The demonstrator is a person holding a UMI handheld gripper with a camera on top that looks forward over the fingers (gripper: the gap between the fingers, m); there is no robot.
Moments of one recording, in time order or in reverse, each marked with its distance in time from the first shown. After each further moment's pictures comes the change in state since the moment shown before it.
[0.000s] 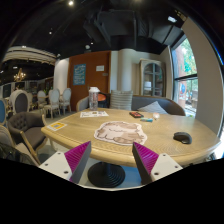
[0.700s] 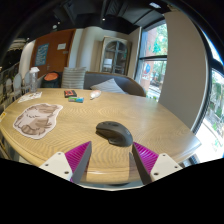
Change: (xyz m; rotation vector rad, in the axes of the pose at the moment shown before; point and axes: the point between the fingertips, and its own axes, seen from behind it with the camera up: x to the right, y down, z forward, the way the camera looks) arm 0.328 0.056 0.044 -0.249 0.402 0.018
